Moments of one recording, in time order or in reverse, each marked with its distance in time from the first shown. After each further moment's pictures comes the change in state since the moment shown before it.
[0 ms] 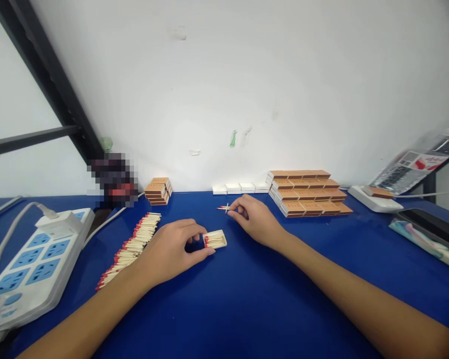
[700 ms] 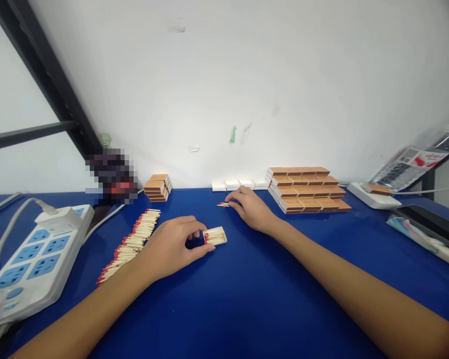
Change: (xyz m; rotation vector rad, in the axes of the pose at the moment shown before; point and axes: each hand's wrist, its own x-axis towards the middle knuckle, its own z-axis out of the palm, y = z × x) left_hand 0.000 0.003 0.000 -0.007 -0.029 -0.012; right_hand 0.024 0.033 0.007 -0.171 -0.066 -0.129
